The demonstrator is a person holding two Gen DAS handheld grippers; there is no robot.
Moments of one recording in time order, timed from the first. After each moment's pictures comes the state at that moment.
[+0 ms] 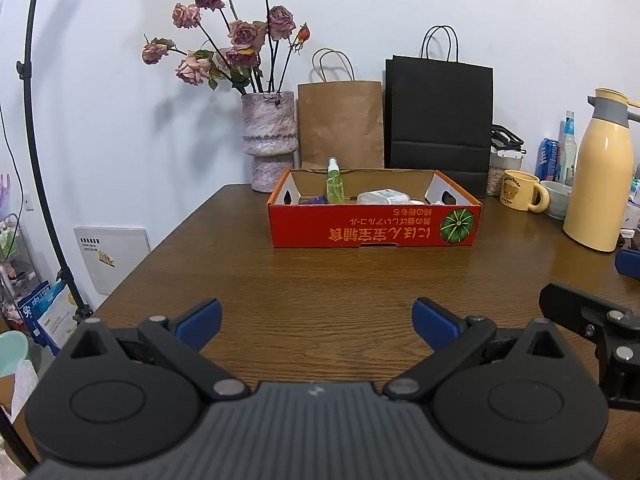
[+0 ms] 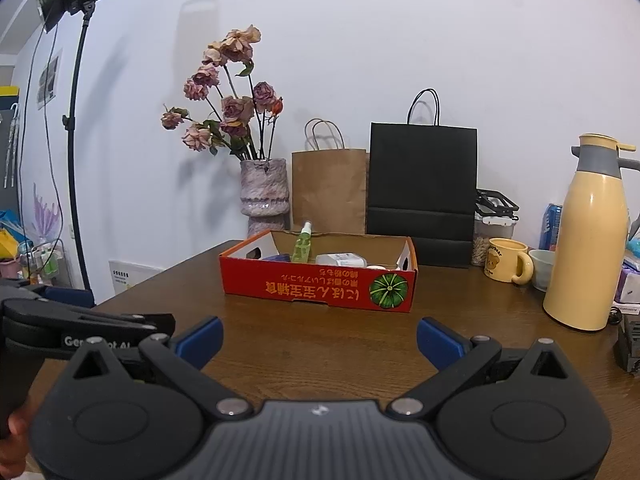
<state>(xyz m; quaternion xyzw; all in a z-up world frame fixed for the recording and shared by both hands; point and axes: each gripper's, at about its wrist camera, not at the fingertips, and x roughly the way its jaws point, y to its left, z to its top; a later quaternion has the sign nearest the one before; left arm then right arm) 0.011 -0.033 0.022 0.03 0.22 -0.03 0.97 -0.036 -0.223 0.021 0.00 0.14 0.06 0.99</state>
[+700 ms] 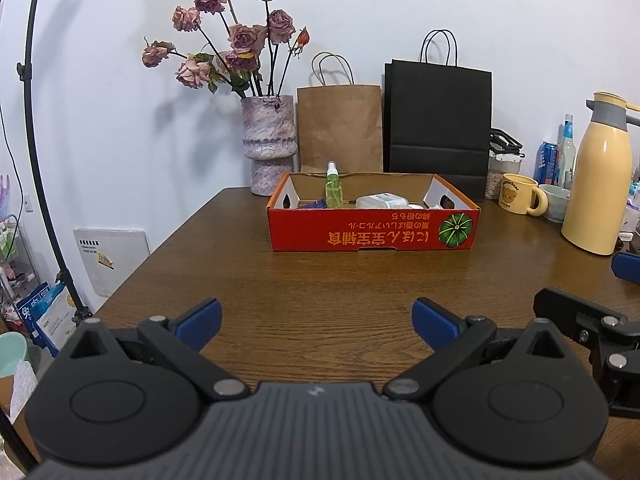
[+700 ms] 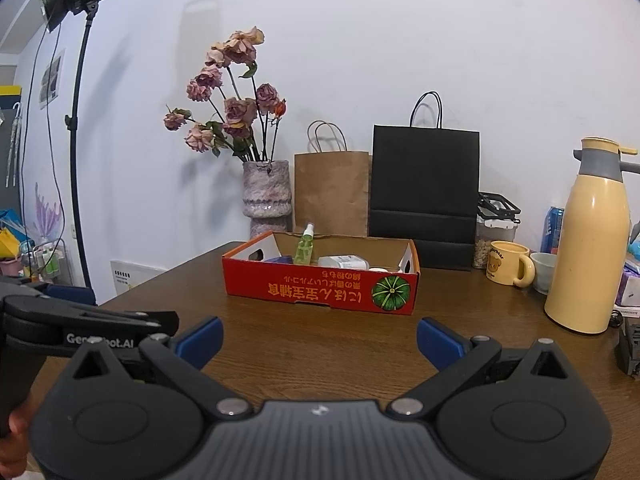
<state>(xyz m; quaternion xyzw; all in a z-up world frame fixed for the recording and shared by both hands) 0.009 -0.033 0.025 0.02 0.22 -0.03 0.97 -0.038 -0.220 0.021 0.00 0.14 0.06 0.99</state>
